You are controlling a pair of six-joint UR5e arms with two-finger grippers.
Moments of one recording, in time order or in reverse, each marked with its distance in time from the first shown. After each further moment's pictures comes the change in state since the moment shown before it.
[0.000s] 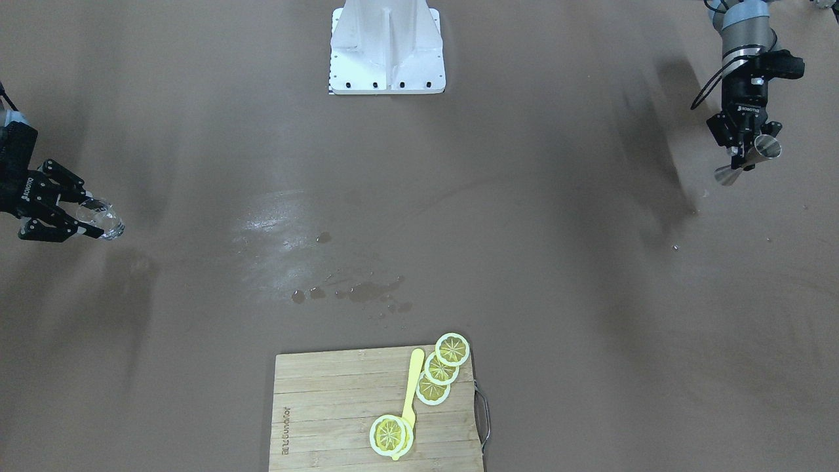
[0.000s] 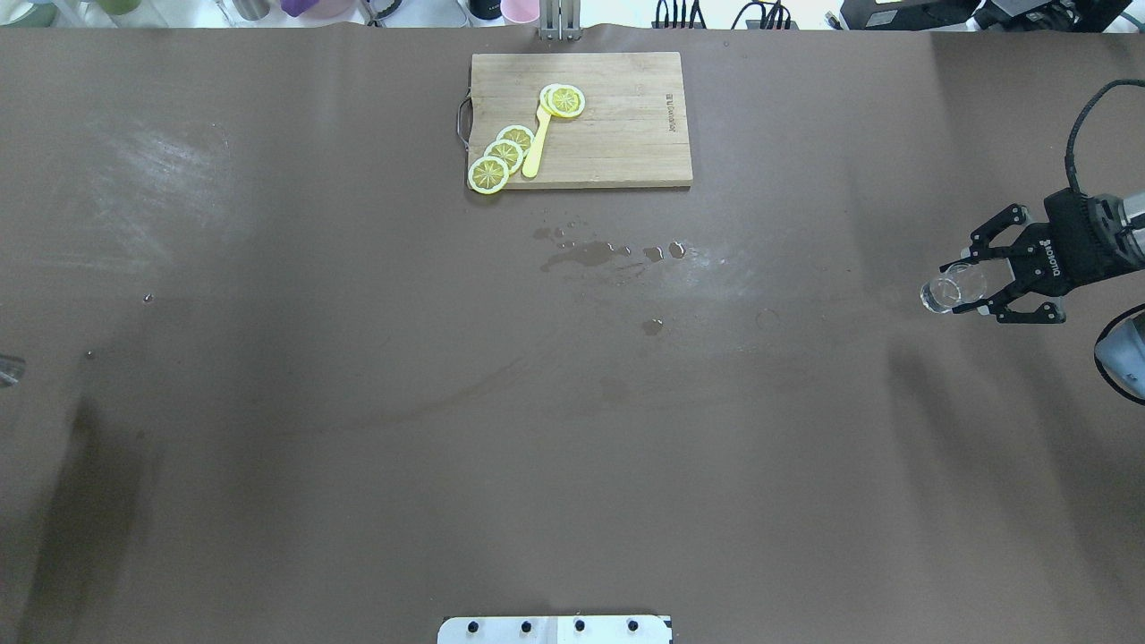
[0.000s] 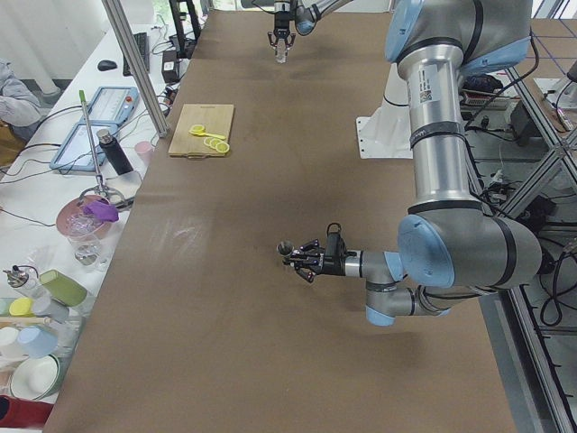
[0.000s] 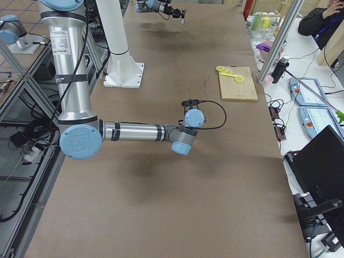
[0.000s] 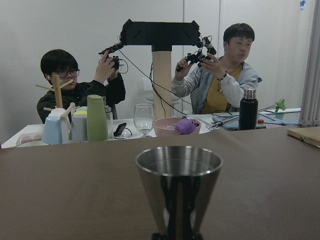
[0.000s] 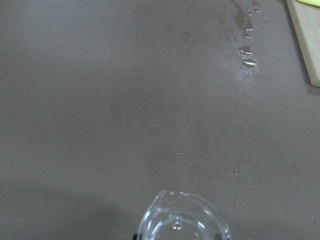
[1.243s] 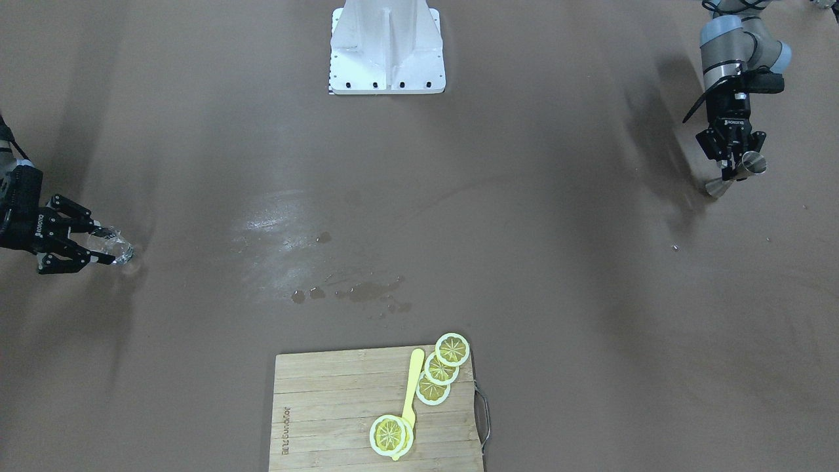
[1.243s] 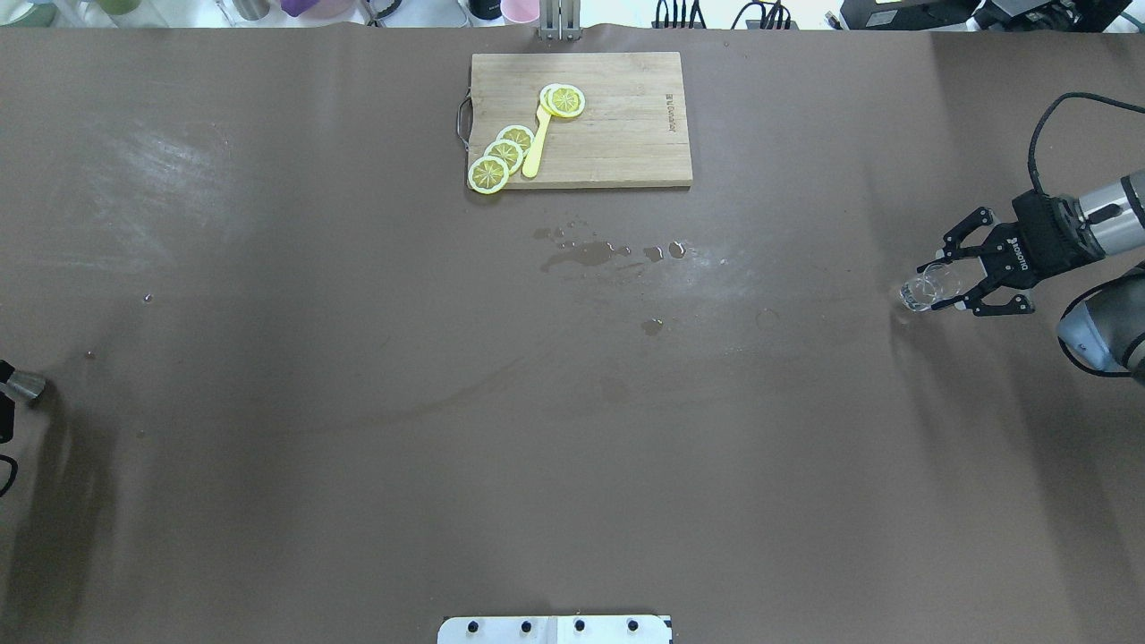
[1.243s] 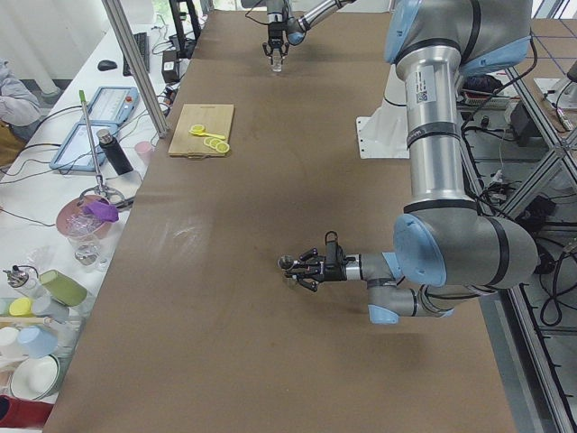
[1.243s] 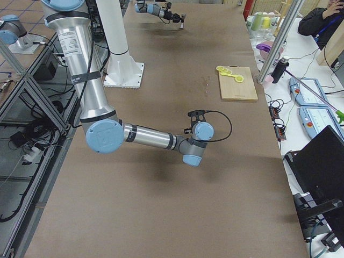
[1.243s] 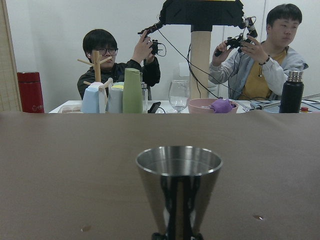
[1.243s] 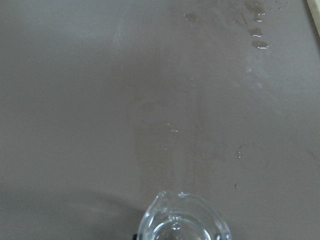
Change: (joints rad) left arm 0.043 0.000 0.008 0.343 0.076 -0.381; right arm -0.014 0.167 -0.326 0.192 0.059 0.005
